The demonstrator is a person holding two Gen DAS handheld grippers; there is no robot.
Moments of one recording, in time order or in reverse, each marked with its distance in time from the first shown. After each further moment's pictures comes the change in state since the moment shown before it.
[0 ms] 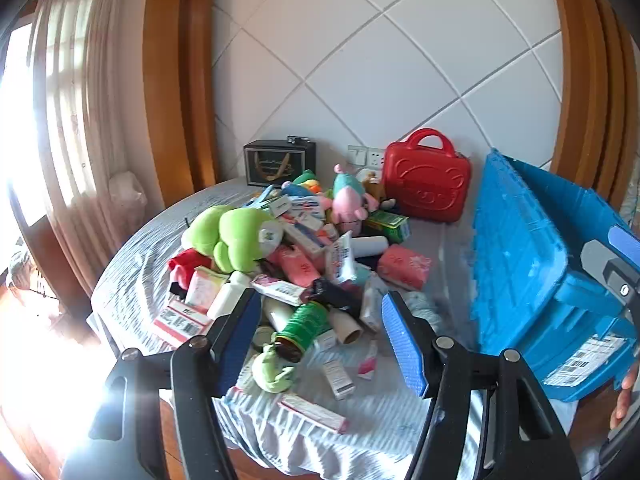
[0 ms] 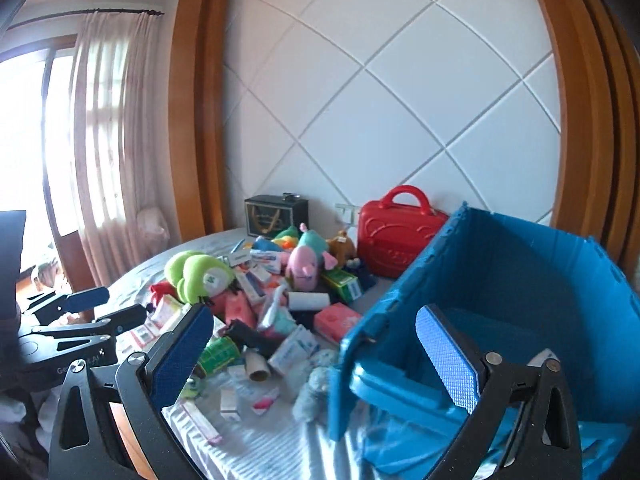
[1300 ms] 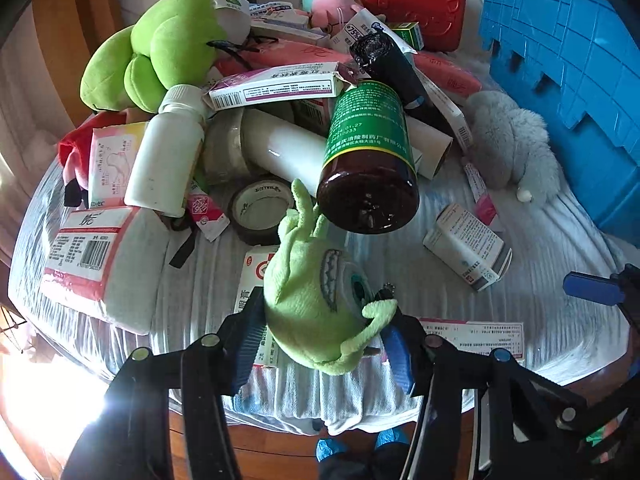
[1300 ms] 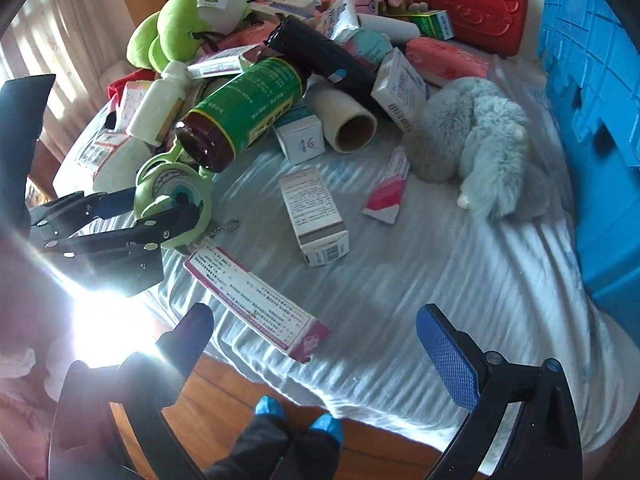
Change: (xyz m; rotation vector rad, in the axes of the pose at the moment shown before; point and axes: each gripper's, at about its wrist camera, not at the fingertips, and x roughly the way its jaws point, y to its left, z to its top) left arm 0.226 0.076 -0.136 0.253 0.410 -0.212; right arm 0.217 0.134 -0.210 0.135 0.698 -0.003
